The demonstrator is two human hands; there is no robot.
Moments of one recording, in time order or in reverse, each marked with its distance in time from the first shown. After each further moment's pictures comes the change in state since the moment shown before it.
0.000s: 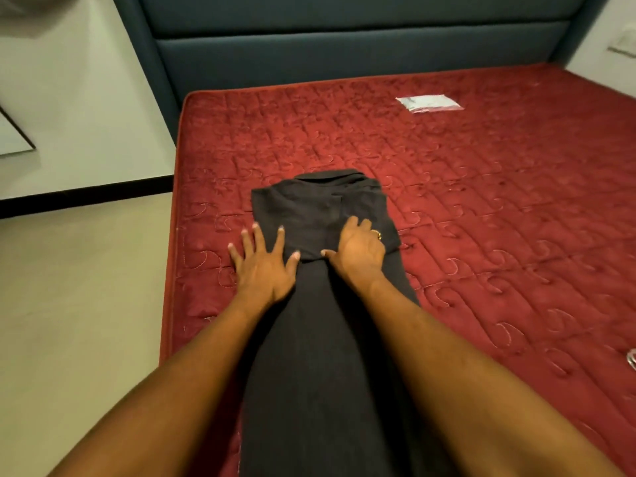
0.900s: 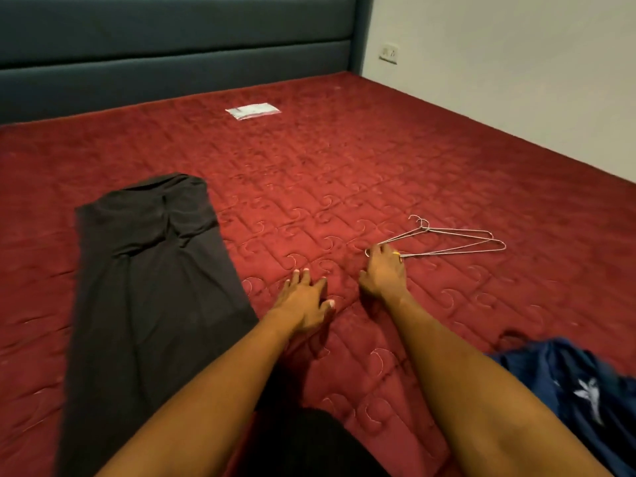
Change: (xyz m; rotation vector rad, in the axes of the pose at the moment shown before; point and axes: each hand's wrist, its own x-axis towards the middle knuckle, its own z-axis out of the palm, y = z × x) left_hand -0.234 0.335 0.019 0.048 -0.409 0.720; right_hand -0.218 0.380 -0.116 -0.073 0.016 0.398
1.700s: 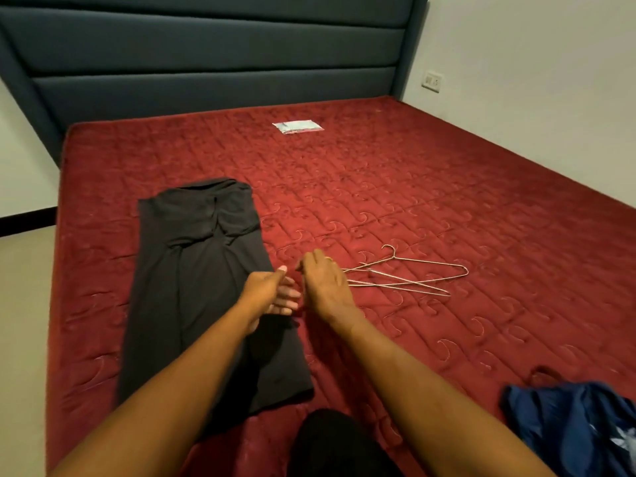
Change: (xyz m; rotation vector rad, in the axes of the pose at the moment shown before) left_hand -0.082 -0.089 -0.045 -1.496 0.313 -0.410; right_hand -0.065 -0.157 0.007 0.151 0.296 -0.653
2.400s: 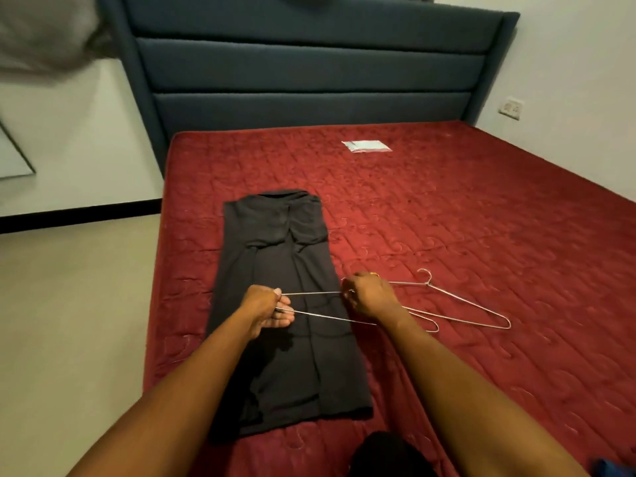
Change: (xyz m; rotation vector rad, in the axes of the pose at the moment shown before) left_hand -0.033 -0.007 -0.122 -0.020 0.247 -0.150; right_hand 0.050 -0.010 0.042 -0.101 -0.408 -0.128
